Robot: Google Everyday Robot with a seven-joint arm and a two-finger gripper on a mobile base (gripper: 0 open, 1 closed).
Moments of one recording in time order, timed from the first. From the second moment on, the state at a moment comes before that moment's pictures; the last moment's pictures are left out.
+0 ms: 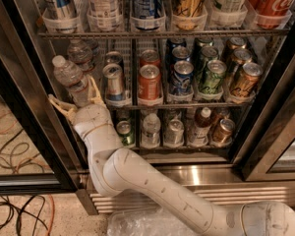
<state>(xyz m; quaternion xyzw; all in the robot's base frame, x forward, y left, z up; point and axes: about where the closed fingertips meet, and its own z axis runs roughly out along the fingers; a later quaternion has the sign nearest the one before) 0.602 0.169 0.854 -0.19 0.55 0.12 0.80</state>
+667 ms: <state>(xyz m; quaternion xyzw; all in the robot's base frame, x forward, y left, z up) 0.595 0.168 0.857 -0.19 0.55 0.12 0.80</state>
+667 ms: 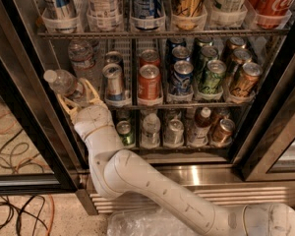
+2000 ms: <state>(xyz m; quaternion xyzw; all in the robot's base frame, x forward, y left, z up) 0.574 0.150 0.906 -0.16 0.51 0.17 0.83</state>
